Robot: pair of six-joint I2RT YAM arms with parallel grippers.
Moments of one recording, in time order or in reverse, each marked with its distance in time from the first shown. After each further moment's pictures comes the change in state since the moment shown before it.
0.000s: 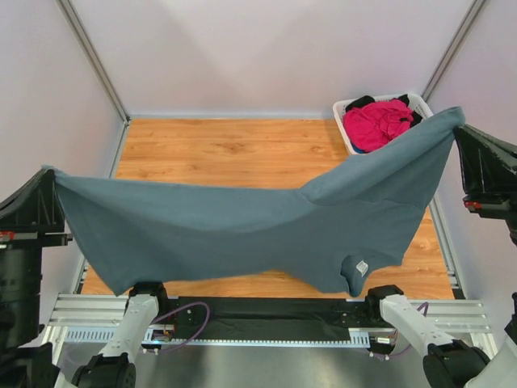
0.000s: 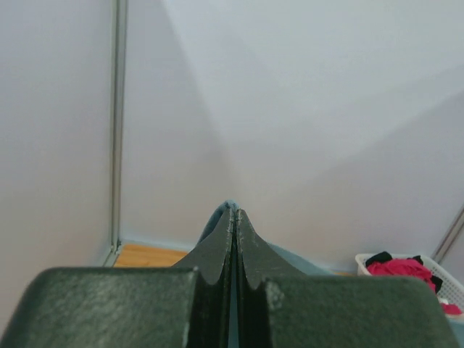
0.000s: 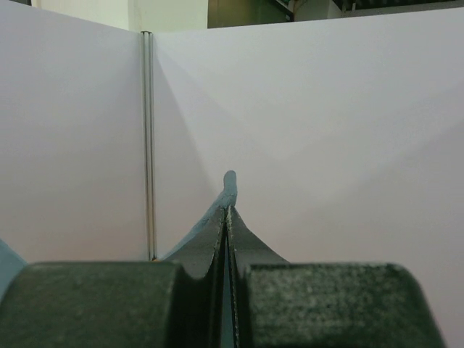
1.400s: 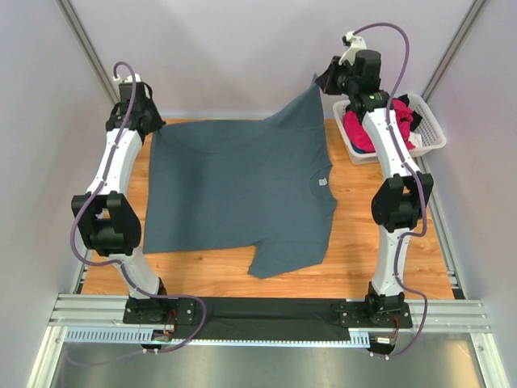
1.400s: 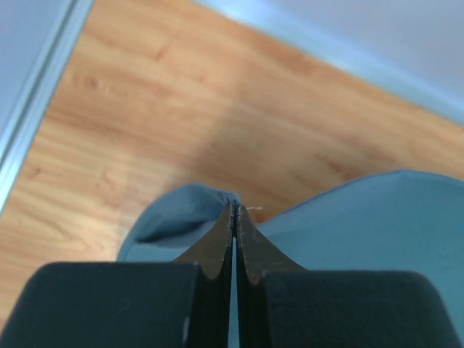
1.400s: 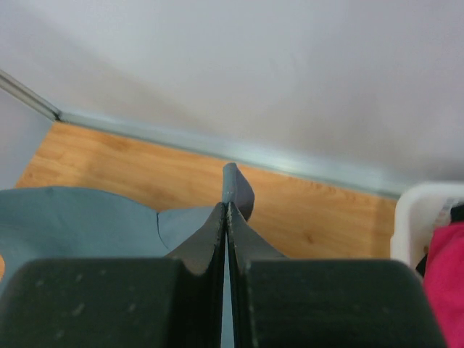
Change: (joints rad) left arm -0.002 1.068 -0.317 0.346 -0.128 -0.110; right arm -0.047 1.256 0.139 0.244 0.018 0.073
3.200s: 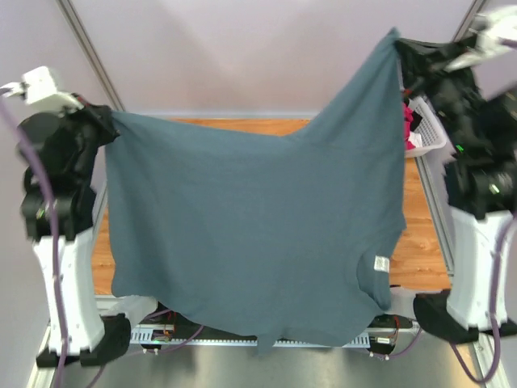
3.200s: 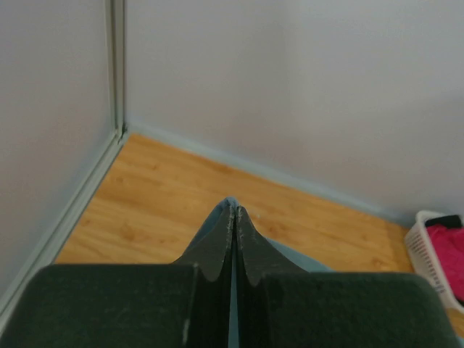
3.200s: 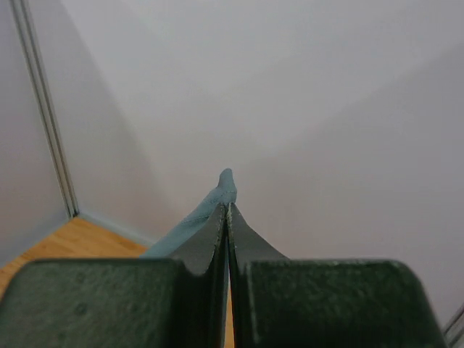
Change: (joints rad) left arm -0.004 -0.748 0.108 -0.190 0.026 0.013; right arm 0.024 -0.876 -0.084 -0.092 0.062 -0.245
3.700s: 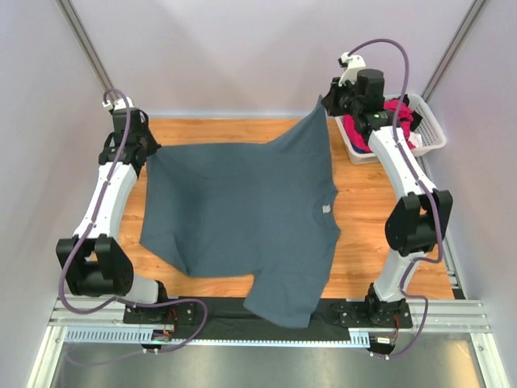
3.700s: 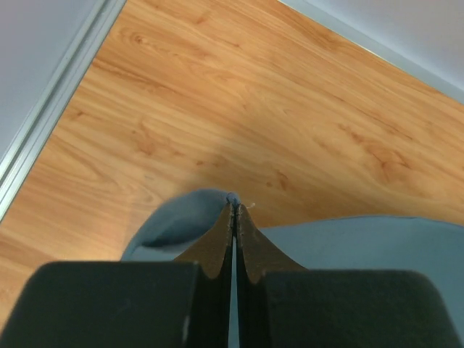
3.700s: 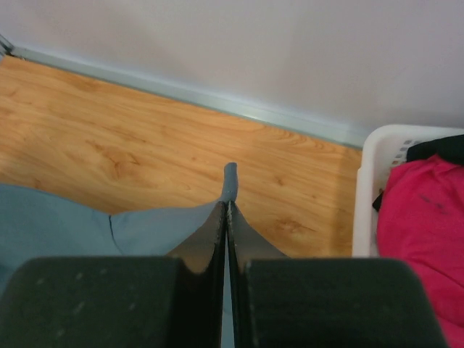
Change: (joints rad) left arm 0.000 0.397 -0.475 0.268 -0.097 -0.042; right arm 0.001 0.572 -0.307 0.136 0.001 0.069
